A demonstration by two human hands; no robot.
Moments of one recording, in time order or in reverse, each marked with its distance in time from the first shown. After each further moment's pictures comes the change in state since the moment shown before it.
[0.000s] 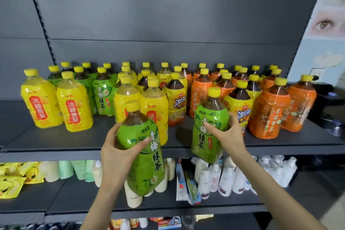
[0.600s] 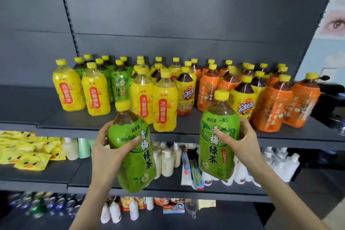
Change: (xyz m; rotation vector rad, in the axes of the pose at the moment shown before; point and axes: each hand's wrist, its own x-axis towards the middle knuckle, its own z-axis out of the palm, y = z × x) left_hand -0.047 0.014 -0.058 0.007 0.075 -0.022; right_hand -0.085 -0.044 -0.032 0.017 -0.130 -0.032
